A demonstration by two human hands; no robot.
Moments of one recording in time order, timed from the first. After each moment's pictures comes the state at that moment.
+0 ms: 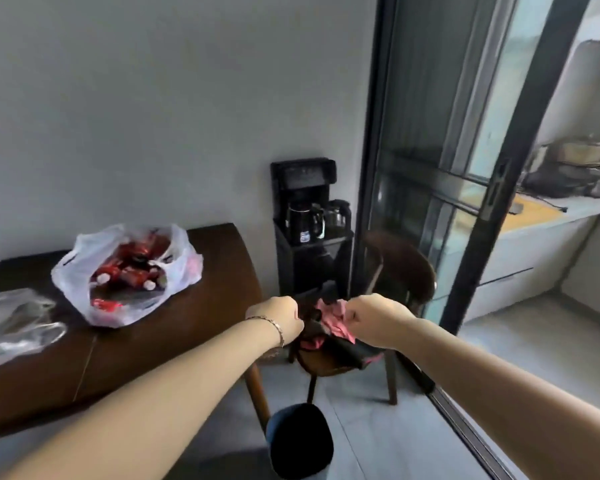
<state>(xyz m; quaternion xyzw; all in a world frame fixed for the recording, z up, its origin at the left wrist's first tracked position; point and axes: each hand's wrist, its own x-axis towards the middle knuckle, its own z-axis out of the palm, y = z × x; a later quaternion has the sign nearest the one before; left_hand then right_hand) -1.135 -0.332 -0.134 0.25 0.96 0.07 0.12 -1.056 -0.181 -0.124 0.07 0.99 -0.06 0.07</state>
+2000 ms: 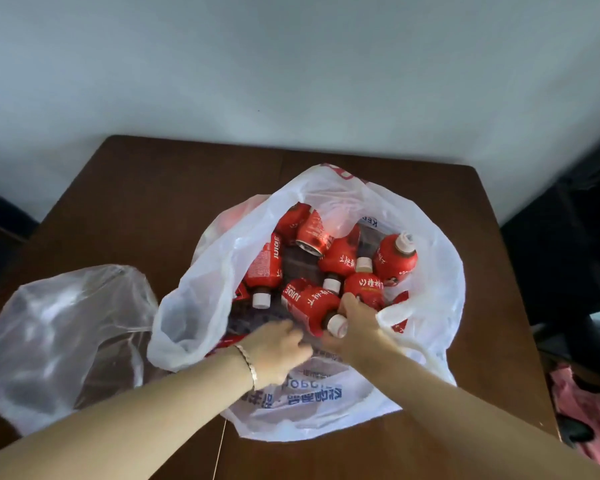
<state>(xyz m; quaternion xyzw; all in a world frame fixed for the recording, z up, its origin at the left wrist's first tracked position) -1.703 -0.753 -0.359 0.36 0.90 -0.05 0.22 -1.727 -0.590 -0.342 -0.06 0.91 -0.30 0.26</state>
